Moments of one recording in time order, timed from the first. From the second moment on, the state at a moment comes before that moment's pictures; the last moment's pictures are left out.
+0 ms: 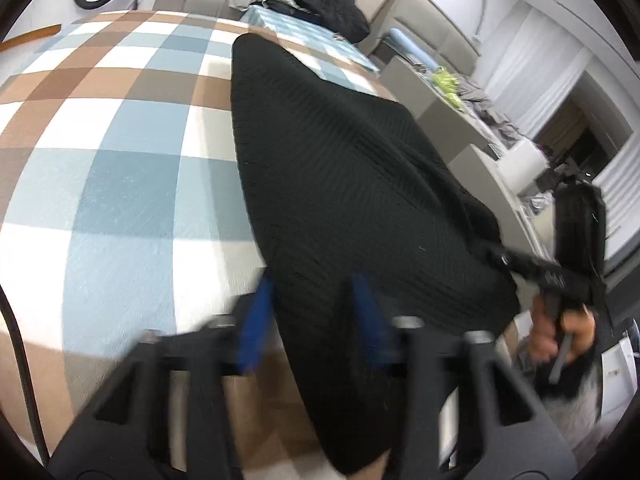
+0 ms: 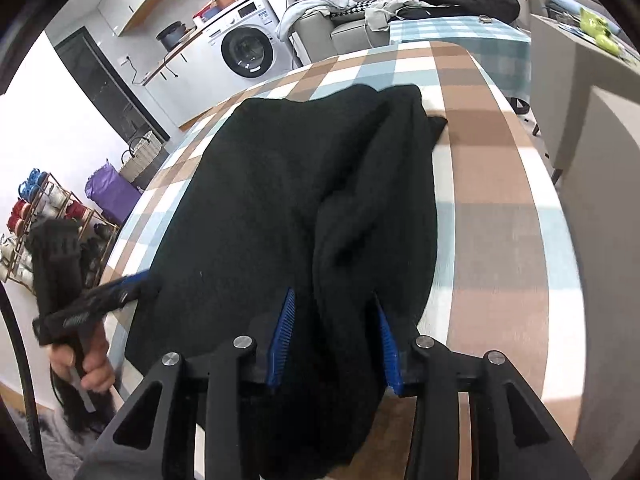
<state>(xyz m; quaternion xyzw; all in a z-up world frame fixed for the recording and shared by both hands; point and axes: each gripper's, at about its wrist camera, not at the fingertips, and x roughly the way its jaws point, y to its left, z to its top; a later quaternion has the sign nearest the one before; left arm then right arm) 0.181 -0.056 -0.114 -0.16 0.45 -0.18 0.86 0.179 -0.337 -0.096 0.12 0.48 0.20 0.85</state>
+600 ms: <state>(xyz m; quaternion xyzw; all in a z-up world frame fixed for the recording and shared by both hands) 0.125 0.029 -0.095 -0.14 0.42 -0.11 0.89 0.160 -0.262 -0.091 0.14 0.49 0.29 0.81</state>
